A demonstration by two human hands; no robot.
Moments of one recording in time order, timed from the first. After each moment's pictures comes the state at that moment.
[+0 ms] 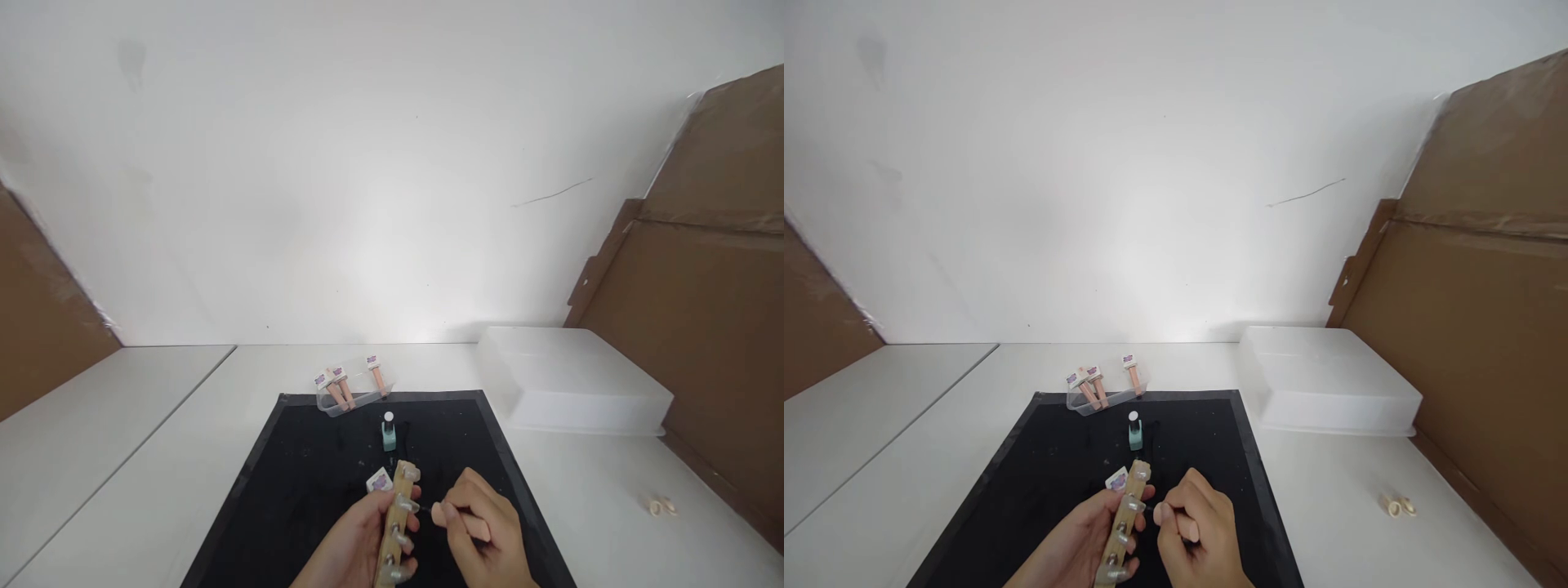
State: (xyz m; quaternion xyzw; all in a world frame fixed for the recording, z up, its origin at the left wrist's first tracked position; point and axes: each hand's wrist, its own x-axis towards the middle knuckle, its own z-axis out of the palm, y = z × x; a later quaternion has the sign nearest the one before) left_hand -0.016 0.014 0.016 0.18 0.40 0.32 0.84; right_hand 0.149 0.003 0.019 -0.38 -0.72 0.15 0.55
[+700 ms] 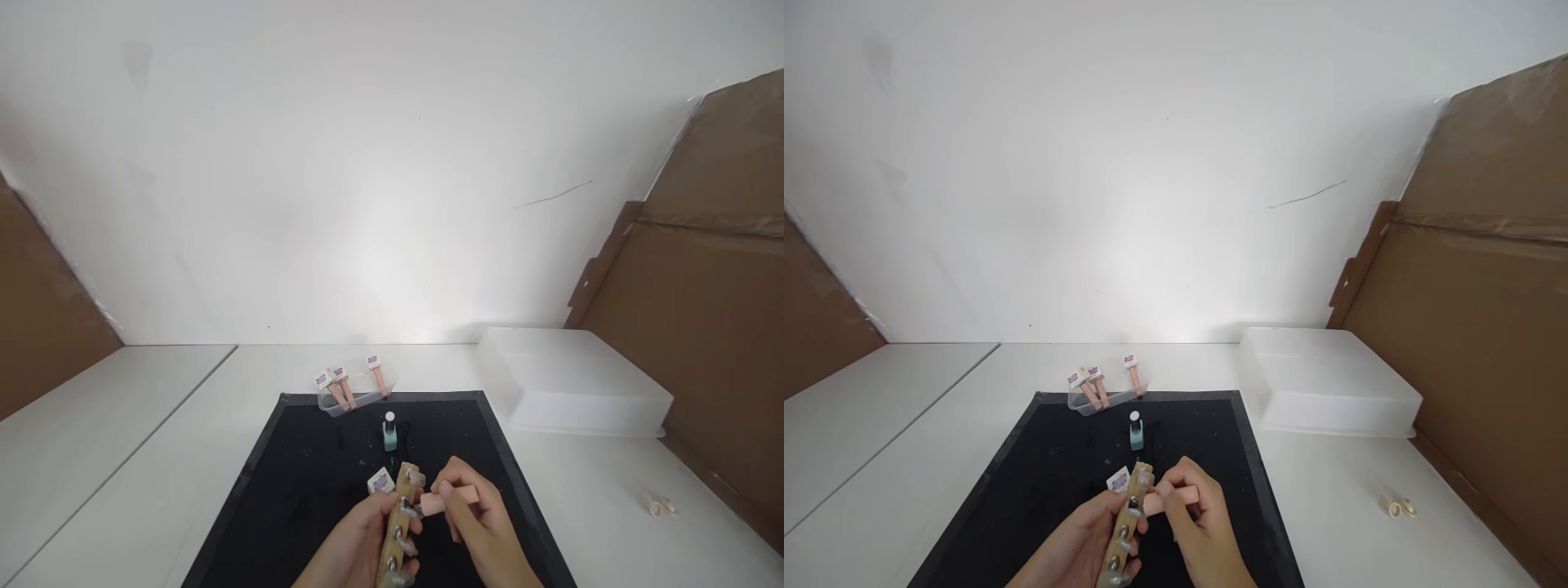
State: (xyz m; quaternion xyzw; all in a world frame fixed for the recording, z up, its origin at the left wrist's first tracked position) left_hand -0.013 0.012 0.020 0.17 0.41 0.32 0.84; right_hand 0.144 0.012 0.011 -0.40 -0.59 0.46 0.53
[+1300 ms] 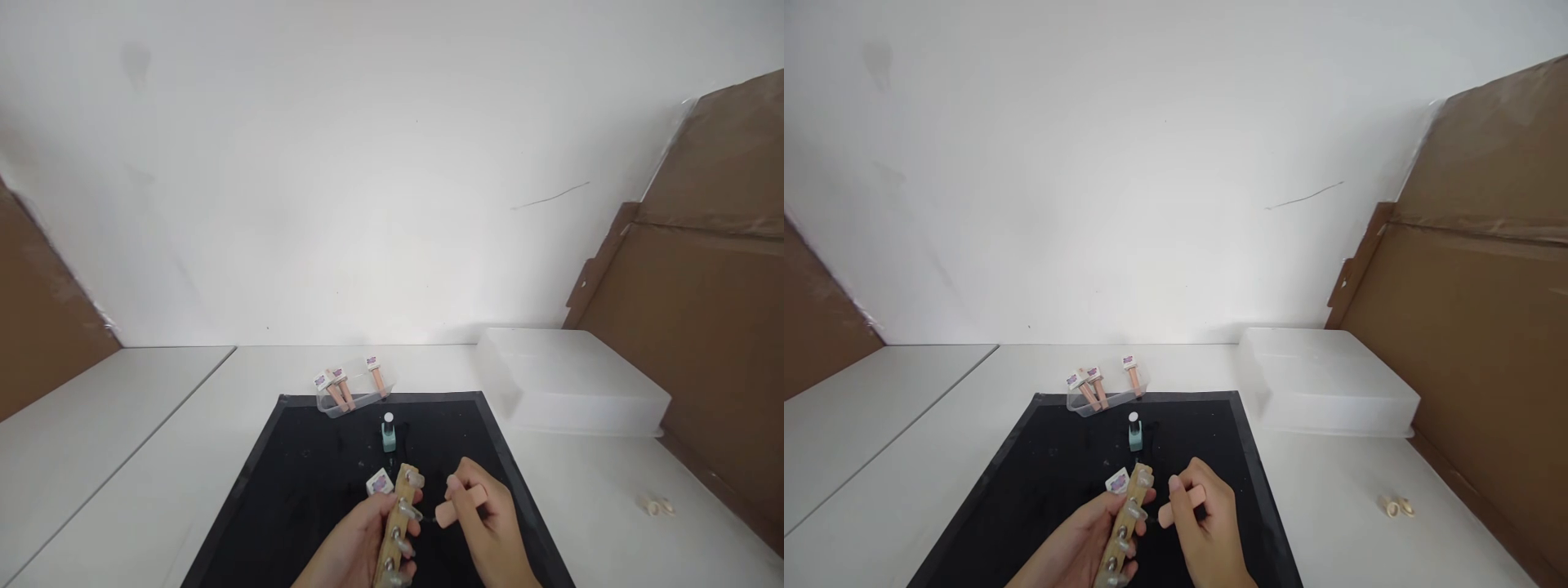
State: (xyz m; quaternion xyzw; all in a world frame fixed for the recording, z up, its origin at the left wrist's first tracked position) left_hand -0.014 0.012 0.023 0.19 0.41 0.31 0.84; right_hand 0.149 0.009 0.018 -0.47 -0.65 0.26 0.54
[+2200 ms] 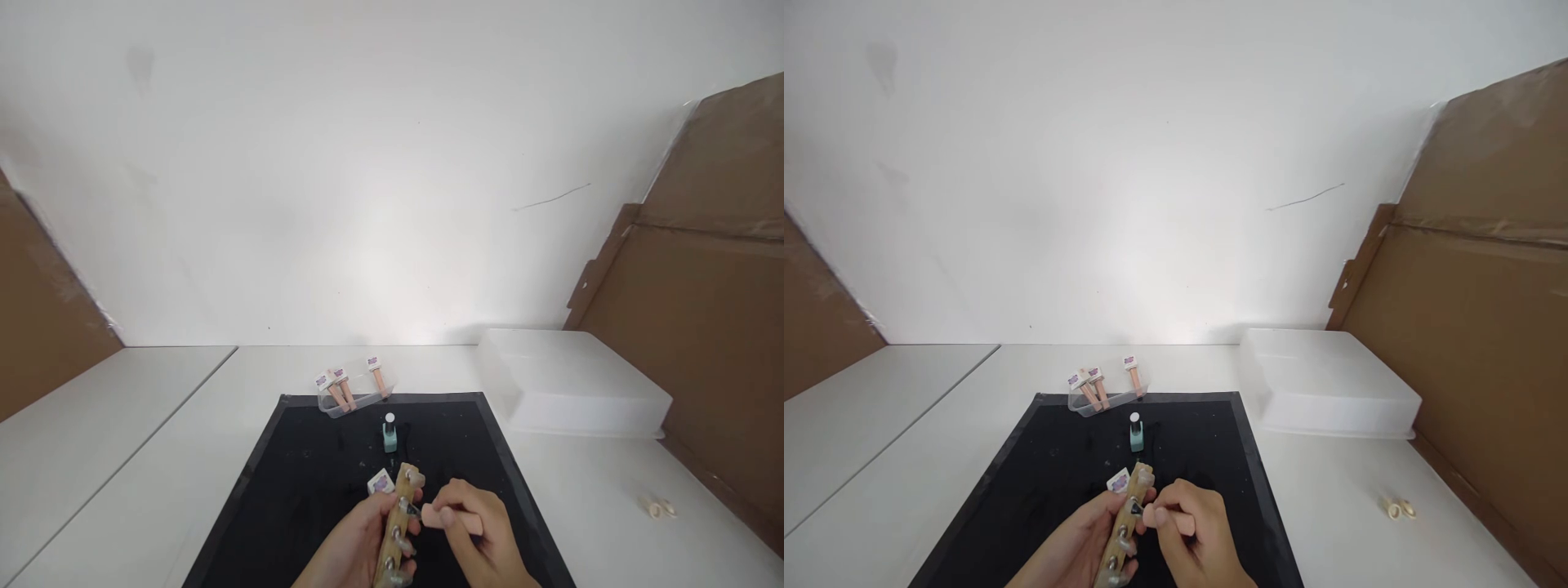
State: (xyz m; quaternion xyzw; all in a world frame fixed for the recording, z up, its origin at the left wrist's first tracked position) left_hand -0.015 0.012 0.021 0.19 0.41 0.31 0.84; right_hand 0.146 0.004 0.024 -0.35 -0.74 0.23 0.53
